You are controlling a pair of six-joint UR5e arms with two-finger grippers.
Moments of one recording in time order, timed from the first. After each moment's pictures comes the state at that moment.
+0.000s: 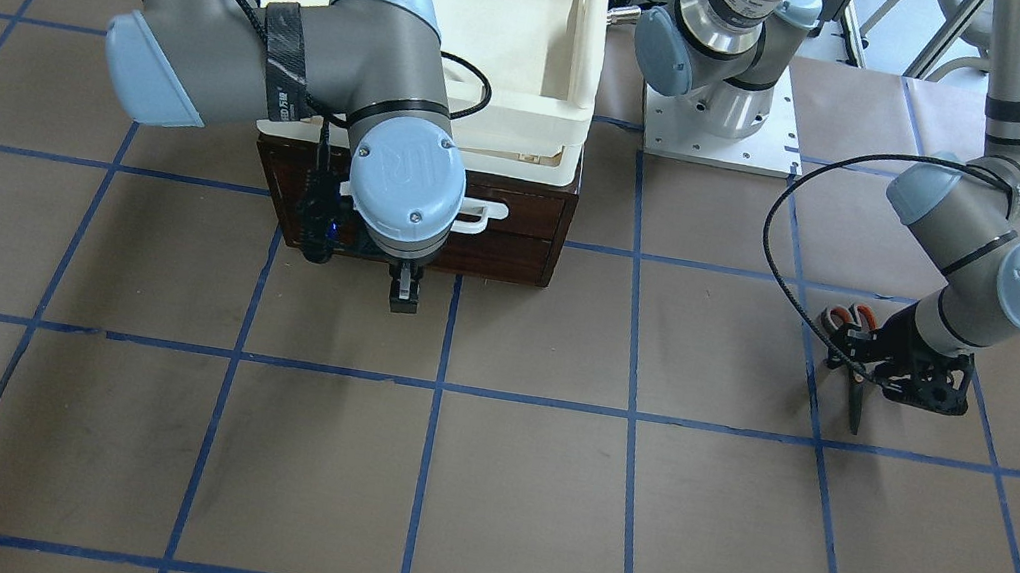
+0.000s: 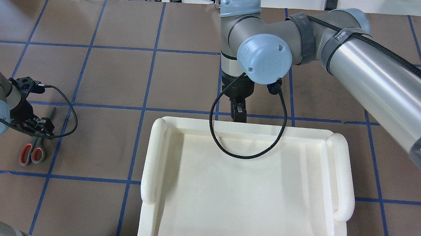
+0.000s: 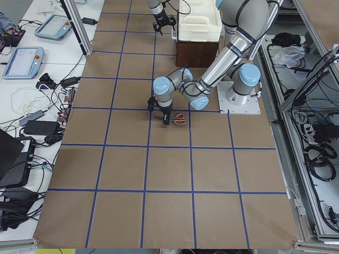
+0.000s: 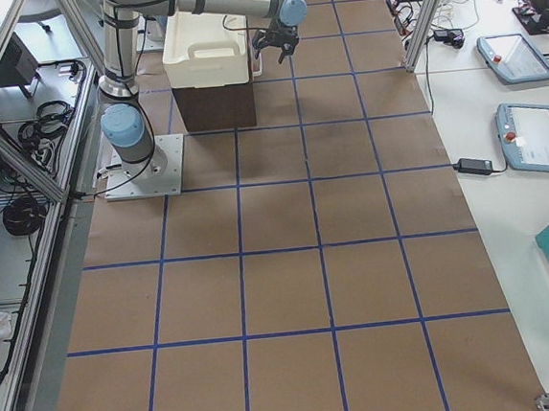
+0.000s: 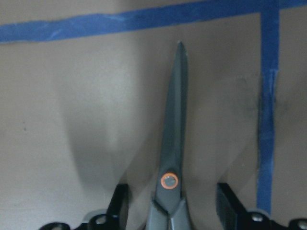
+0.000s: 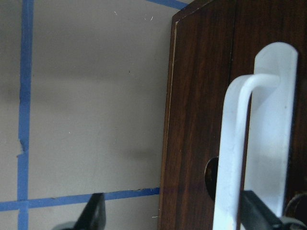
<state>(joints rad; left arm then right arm) -0.97 -1.88 -2.11 -0.83 1.65 0.70 1.90 -1.16 1.50 -1.52 -1.51 1.79</state>
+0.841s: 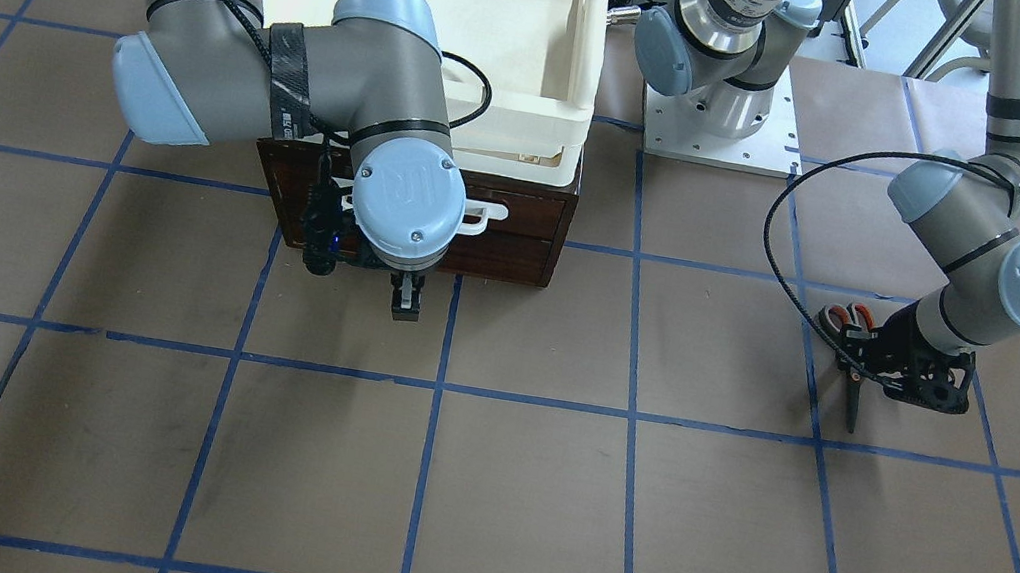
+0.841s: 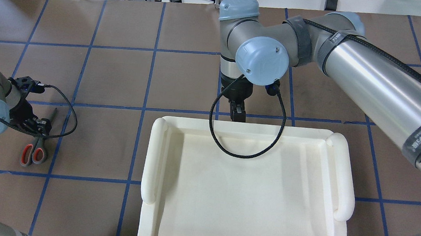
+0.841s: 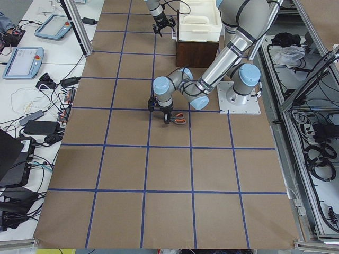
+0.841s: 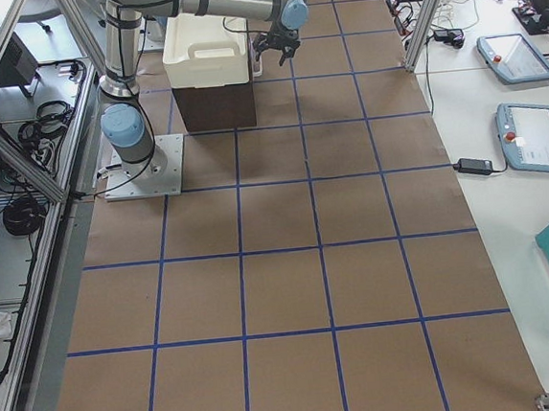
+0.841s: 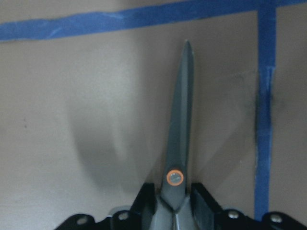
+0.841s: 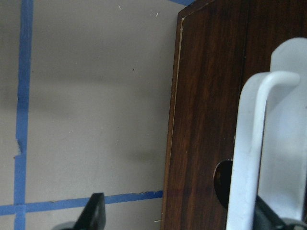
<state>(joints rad) -0.97 -1.87 -2.11 -0.84 1.66 0.70 1.90 -1.13 1.50 -1.53 -1.51 1.78</state>
